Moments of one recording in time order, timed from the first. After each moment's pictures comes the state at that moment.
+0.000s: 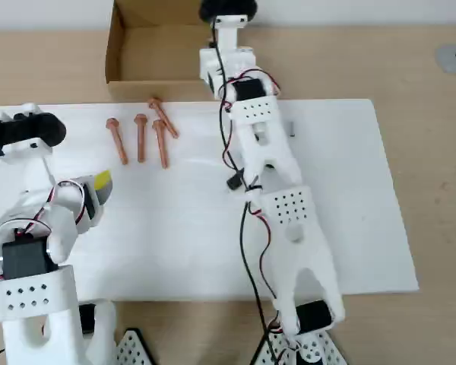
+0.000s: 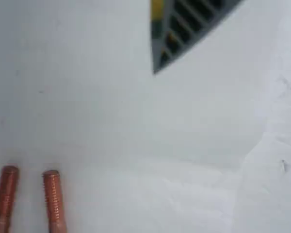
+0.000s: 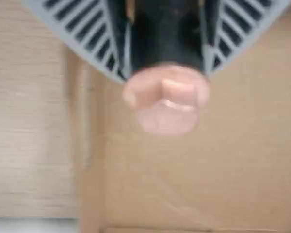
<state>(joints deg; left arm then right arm) -13.9 -61.5 48.5 68.0 -6.5 -17.6 69.1 -72.0 40.2 -16.7</state>
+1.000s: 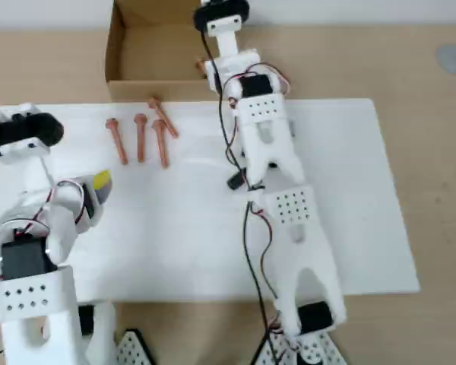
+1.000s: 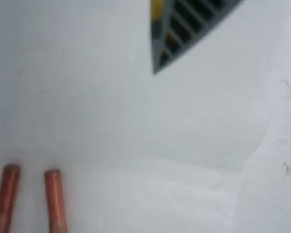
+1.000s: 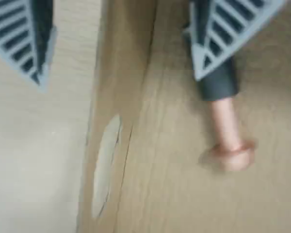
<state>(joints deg) -13.9 -61.5 48.5 67.2 -5.1 -17.3 69.4 -78.9 55.1 -4.8</state>
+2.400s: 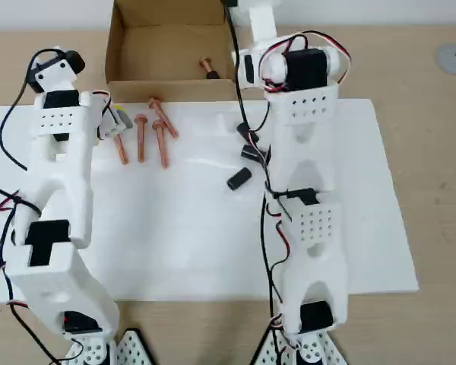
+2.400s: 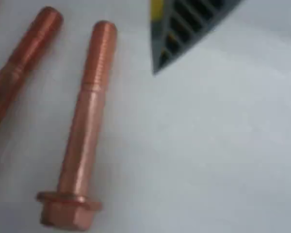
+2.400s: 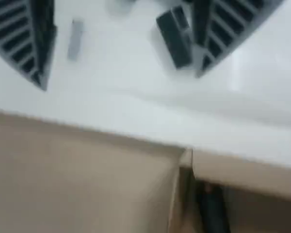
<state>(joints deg) -8.8 16.4 -4.0 66.0 12.9 -14.9 44.7 -86.3 101.7 -4.8</state>
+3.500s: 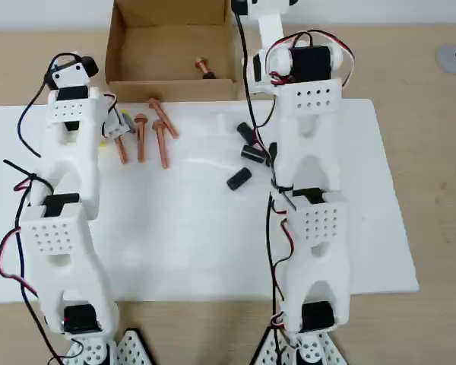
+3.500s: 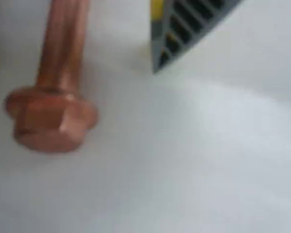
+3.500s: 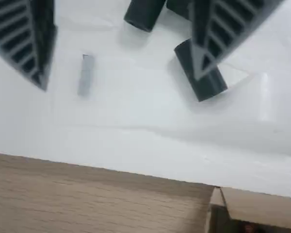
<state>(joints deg) -9.2 36.7 -20.7 66.1 7.2 -12.3 44.7 -82.0 101.7 -4.8</state>
